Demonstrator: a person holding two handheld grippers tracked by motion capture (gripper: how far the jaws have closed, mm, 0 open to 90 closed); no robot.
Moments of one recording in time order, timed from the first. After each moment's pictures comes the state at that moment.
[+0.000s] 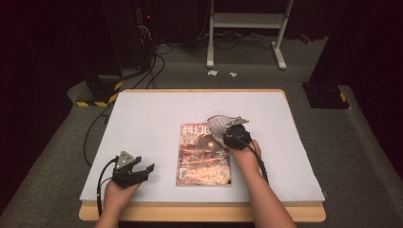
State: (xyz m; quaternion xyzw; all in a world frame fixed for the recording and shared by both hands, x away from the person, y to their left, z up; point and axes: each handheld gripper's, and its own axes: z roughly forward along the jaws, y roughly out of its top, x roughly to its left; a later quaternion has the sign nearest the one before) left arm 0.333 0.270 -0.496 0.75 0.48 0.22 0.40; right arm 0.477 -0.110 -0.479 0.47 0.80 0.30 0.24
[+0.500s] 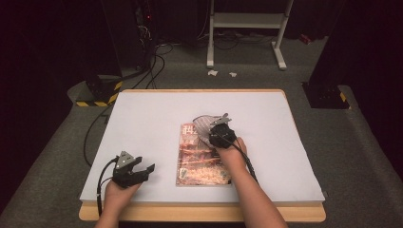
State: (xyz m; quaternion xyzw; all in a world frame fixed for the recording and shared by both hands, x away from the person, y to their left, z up) left arm 0.333 0.269 -0.496 0.75 0.48 0.21 0.41; right arm 0.482 -0.059 -0.482 0.43 0.82 0.30 0.22
